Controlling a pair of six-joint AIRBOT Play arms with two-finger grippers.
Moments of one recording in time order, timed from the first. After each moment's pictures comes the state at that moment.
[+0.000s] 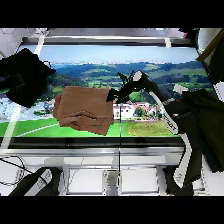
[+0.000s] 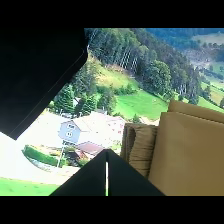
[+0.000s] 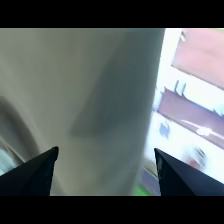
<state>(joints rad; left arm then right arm) 0.34 -1.00 1.21 1.37 -1.01 -1.45 0.35 -2.03 1.76 -0.82 1.22 1.52</state>
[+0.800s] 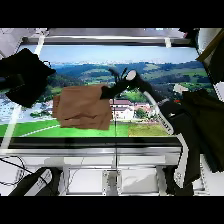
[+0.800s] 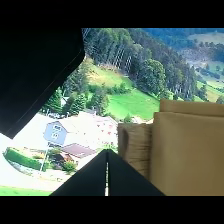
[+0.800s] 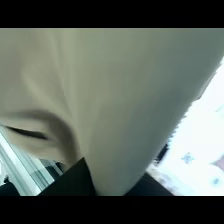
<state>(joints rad) 0.34 -1.00 1.21 1.36 -1.02 -1.45 0.36 -2.05 1.94 -0.74 1.24 1.45</state>
